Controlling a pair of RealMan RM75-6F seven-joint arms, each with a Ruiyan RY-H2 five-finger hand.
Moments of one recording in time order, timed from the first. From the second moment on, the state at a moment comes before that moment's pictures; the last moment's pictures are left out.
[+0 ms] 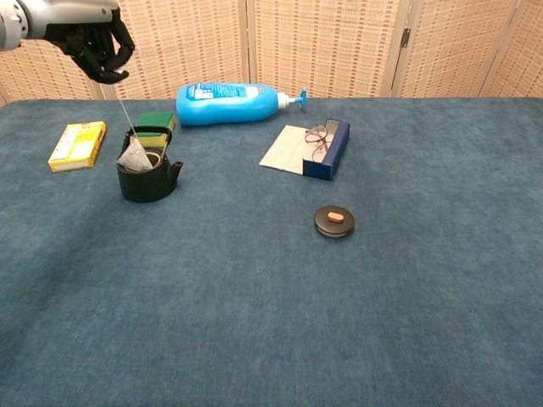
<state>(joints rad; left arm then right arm) -0.95 -1.21 -0.21 -1.48 0.98 0.81 0.26 0.02 -0.98 -0.10 -1.71 -1.72 1.50 0.09</state>
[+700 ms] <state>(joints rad) -0.85 -1.36 -0.12 -1.35 1.17 0.80 0.01 0.01 -0.98 -0.10 -1.71 -1.74 1.50 0.09</state>
